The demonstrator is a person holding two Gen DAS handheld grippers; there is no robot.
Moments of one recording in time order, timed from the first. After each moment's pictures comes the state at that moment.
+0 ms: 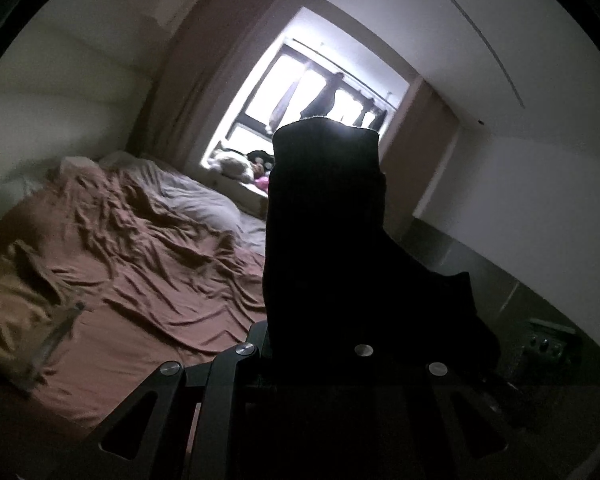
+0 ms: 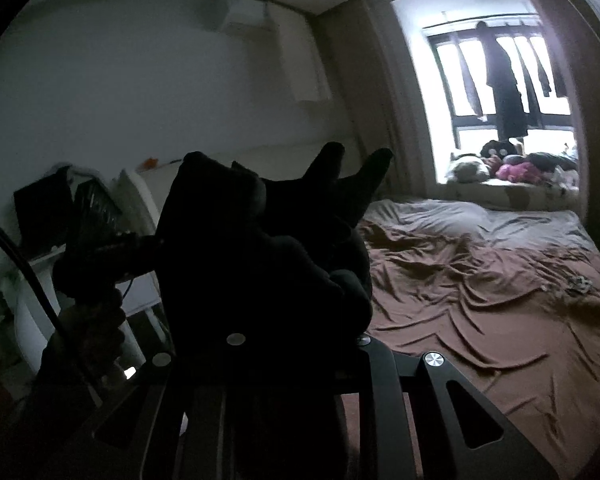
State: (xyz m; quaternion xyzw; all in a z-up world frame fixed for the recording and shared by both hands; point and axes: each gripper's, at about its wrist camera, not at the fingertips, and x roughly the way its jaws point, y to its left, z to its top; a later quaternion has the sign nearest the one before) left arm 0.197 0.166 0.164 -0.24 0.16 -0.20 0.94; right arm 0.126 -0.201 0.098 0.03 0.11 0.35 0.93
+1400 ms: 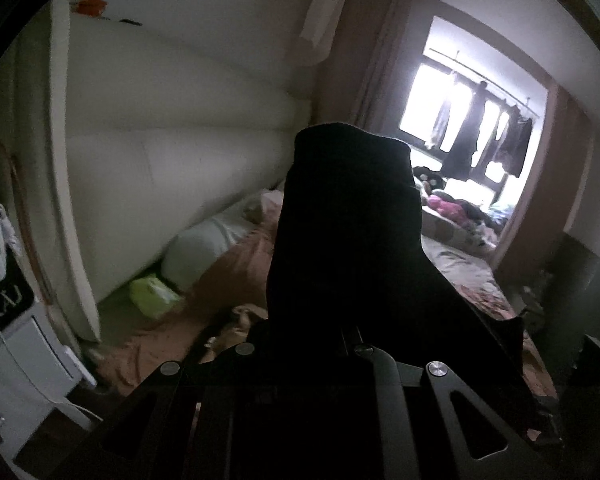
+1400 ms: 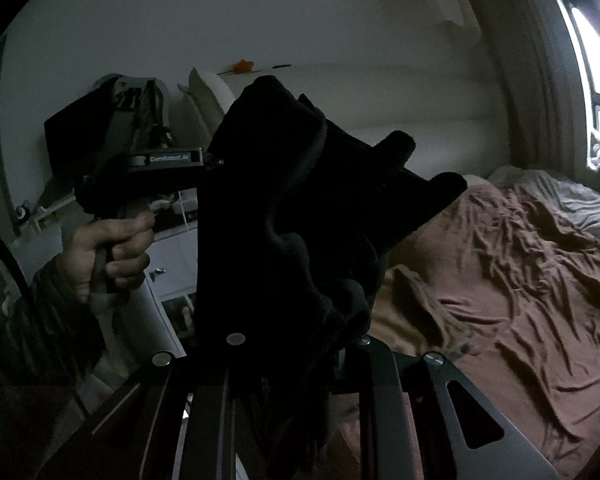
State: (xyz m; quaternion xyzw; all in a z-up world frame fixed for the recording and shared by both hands) left arm 0.262 0.504 0.132 -0.18 0.21 0.06 0.96; right arm 0.317 0.018 0.080 -0.06 0.19 0.54 0.82
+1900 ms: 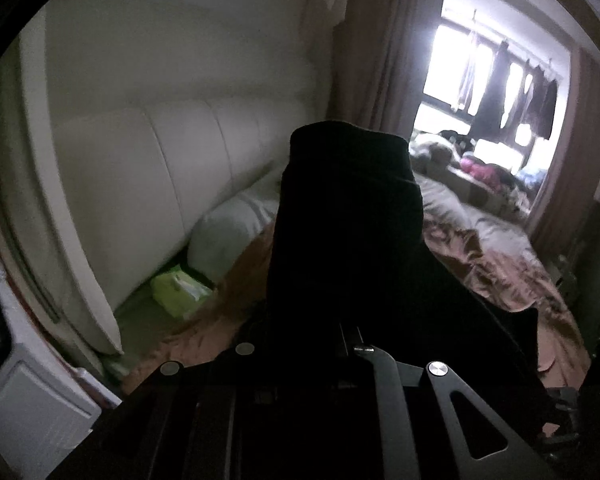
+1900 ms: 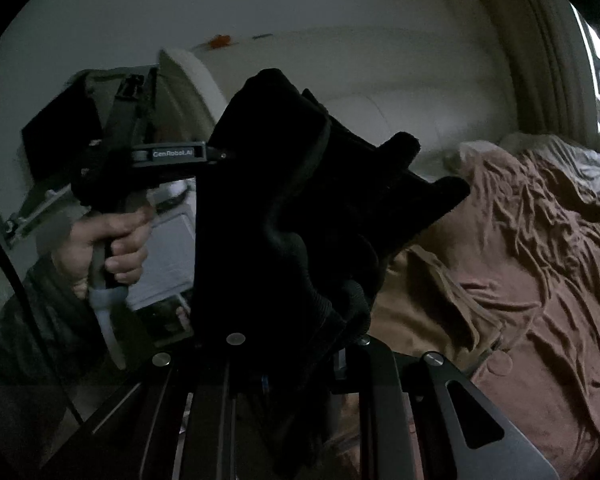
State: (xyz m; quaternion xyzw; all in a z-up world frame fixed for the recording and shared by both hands) left arm 0.344 0.550 0.077 -0.14 0.29 0.09 0.94; right arm 0.390 0.049 0.044 -0.05 0.23 0.54 0.81
